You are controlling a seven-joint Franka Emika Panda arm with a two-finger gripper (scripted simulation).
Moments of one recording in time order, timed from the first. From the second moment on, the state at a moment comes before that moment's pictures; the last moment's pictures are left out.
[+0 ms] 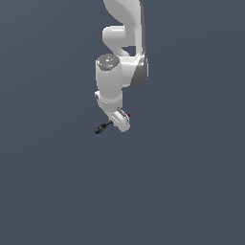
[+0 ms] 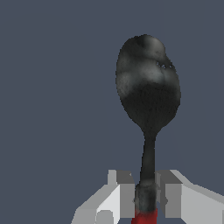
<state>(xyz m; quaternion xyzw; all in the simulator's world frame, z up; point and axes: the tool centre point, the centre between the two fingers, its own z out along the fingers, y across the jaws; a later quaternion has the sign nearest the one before) -0.065 -0.043 0.148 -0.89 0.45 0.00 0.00</state>
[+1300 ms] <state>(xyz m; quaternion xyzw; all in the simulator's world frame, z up) -0.040 -0.011 0.398 -0.89 0.45 0.00 0.00</state>
